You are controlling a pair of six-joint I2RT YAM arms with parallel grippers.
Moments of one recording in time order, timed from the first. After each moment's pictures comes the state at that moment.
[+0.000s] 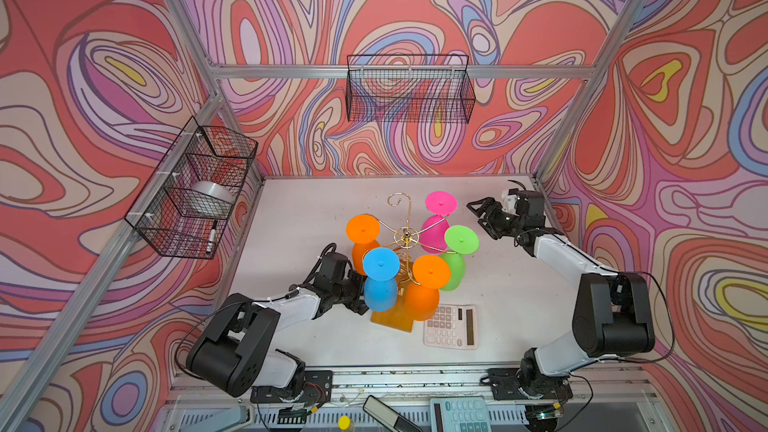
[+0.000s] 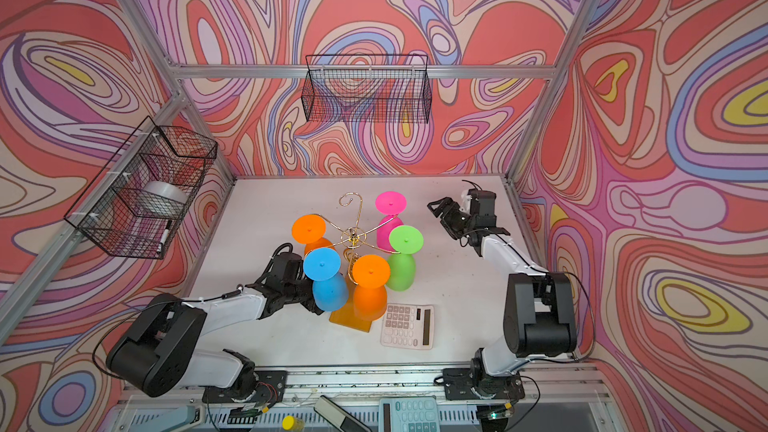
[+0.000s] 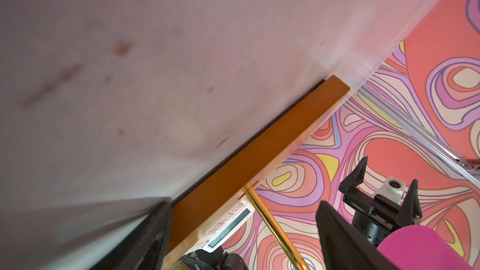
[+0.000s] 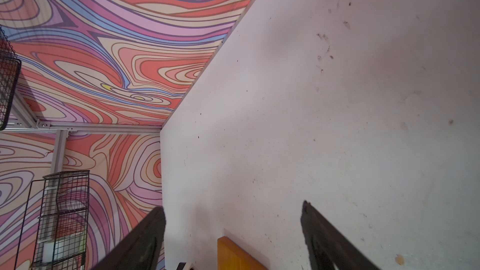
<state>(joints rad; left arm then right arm) -0.42 1.42 0.43 0.18 0.55 -1.71 -0.03 1.55 0.98 -0.01 -0.54 0.86</state>
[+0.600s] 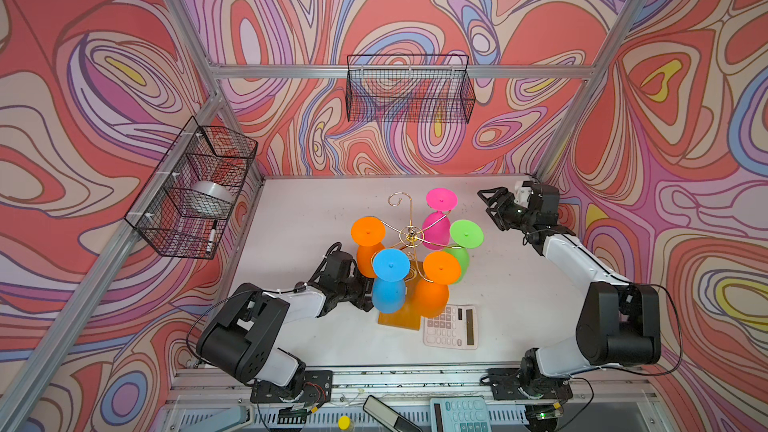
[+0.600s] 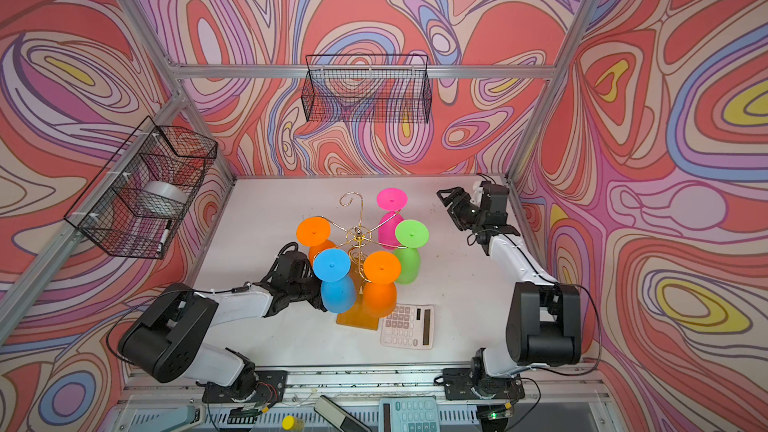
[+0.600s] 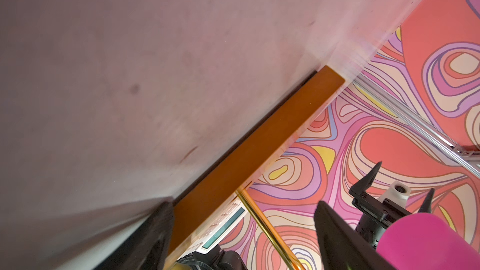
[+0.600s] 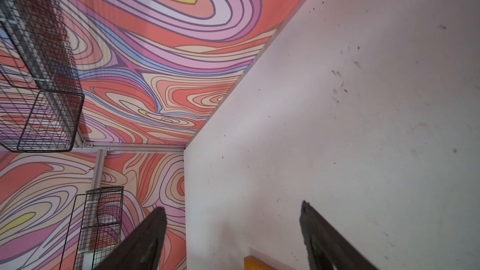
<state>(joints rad) -0.45 1.49 0.44 0.30 0.56 -1.73 -0.07 1.49 1.02 0.05 -0.56 0.95</state>
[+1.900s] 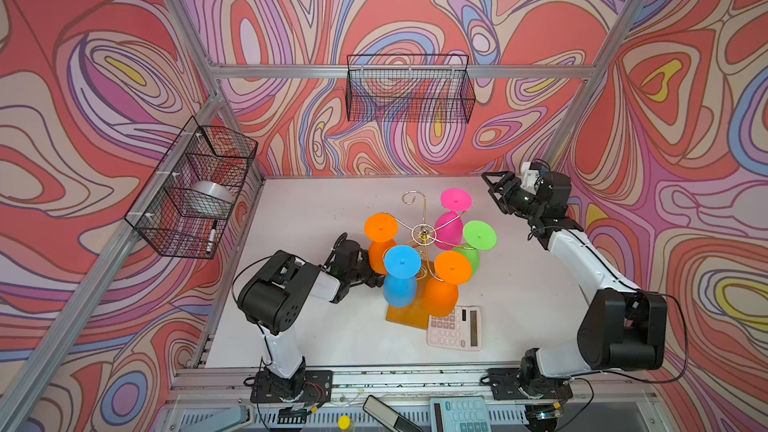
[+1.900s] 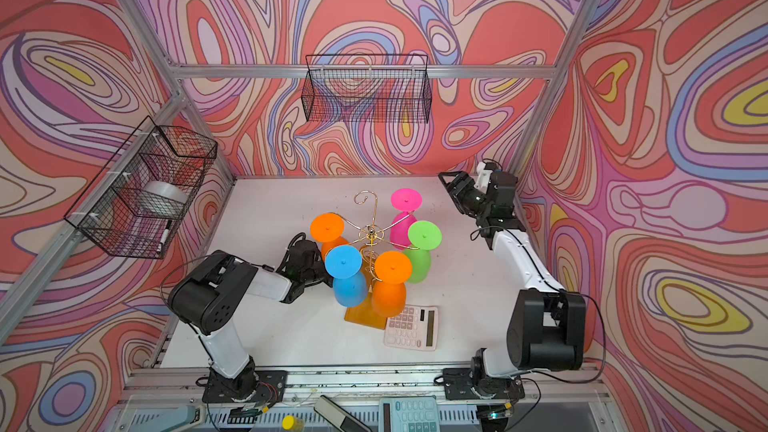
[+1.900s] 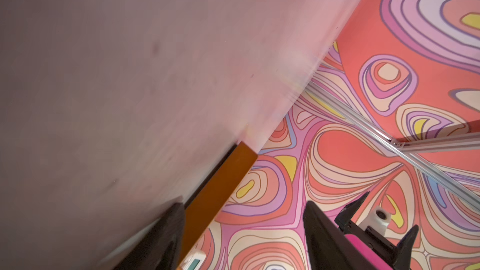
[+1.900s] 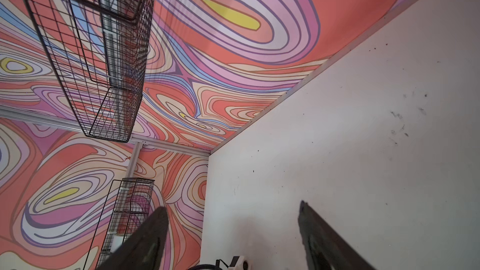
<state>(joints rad) -0.42 1.79 0.59 0.66 0.50 -1.77 -0.08 1.47 1.10 0.10 -0.61 0.95</state>
